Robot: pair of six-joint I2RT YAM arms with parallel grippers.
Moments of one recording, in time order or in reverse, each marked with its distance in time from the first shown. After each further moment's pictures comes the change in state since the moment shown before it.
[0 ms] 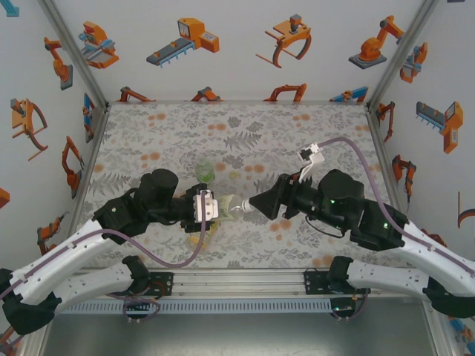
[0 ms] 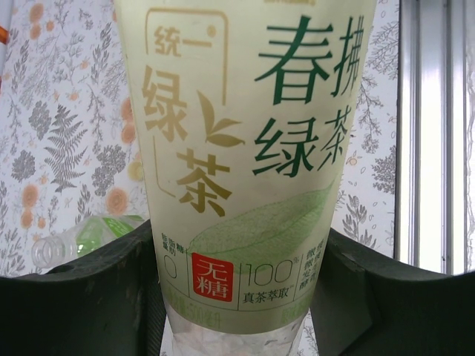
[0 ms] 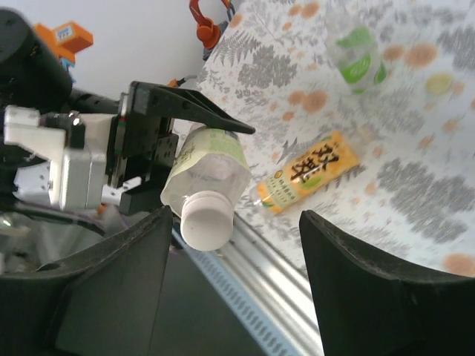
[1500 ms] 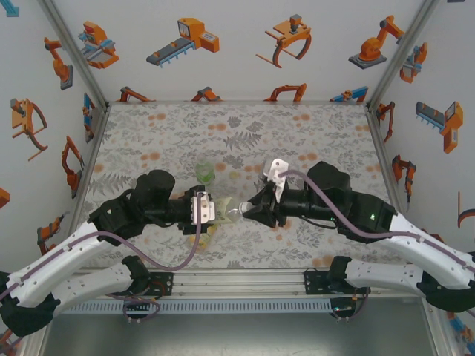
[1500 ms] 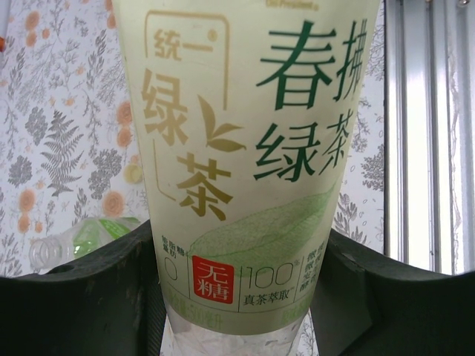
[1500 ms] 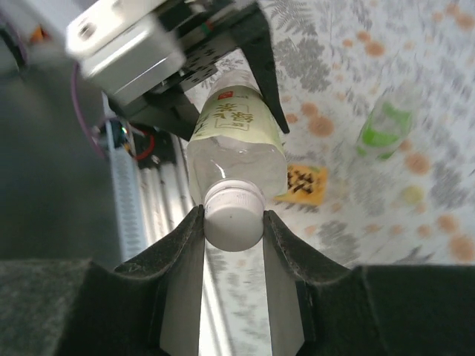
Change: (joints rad) left arm -0.004 -0.024 0.010 -0.031 0.007 -0.001; right arm -0.001 0.114 0.058 0.009 -0.328 -0.547
